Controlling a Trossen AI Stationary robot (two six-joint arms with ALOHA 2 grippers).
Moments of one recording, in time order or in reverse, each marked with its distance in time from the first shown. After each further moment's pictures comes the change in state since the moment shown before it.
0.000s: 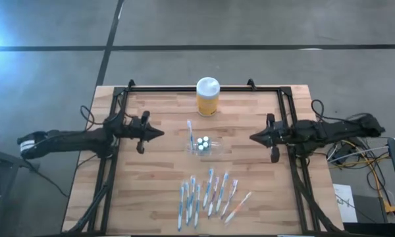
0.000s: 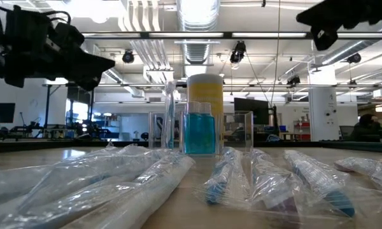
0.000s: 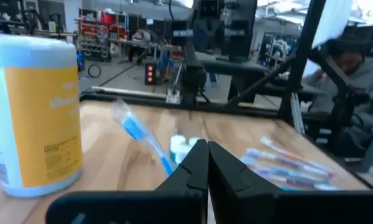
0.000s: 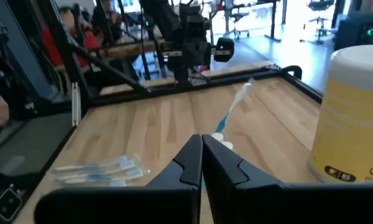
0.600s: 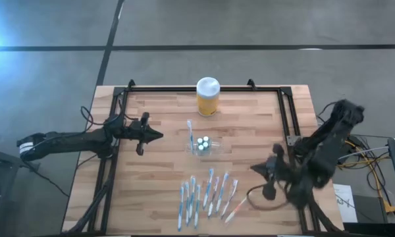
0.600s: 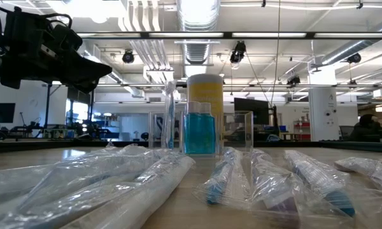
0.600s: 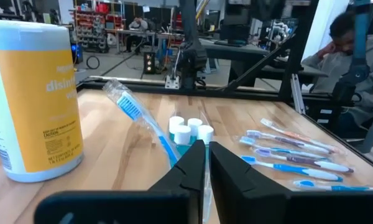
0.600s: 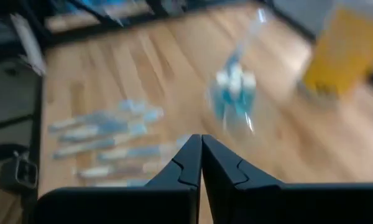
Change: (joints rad) left arm 0.000 -0.057 -0.018 -0.100 0.003 0.060; right arm 0.715 0.783 0.747 -0.867 0.706 0.856
